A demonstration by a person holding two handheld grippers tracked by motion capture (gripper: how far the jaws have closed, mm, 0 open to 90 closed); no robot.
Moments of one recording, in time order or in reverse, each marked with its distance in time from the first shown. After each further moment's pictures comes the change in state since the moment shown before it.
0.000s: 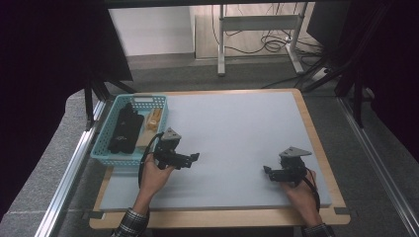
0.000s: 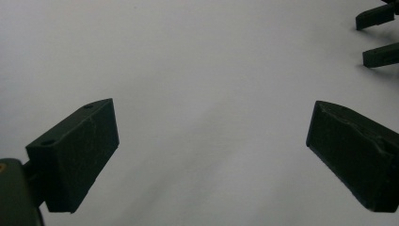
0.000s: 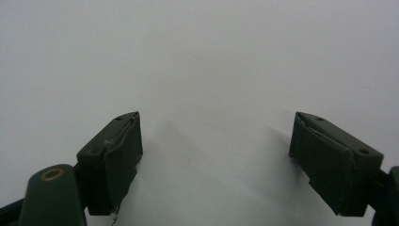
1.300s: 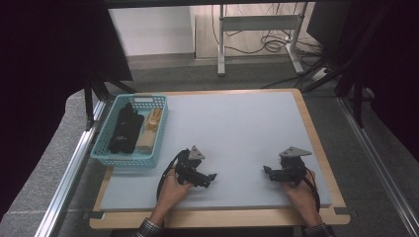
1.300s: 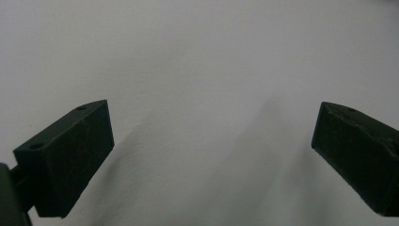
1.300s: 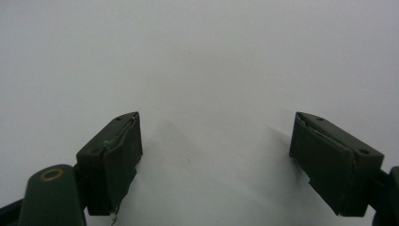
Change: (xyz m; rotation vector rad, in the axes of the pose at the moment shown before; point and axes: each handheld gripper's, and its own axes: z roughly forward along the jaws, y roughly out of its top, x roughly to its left) left arm -0.044 -0.031 0.056 0.121 -0.037 0.128; right arm 0.000 0.000 0.000 0.001 0.001 0.001
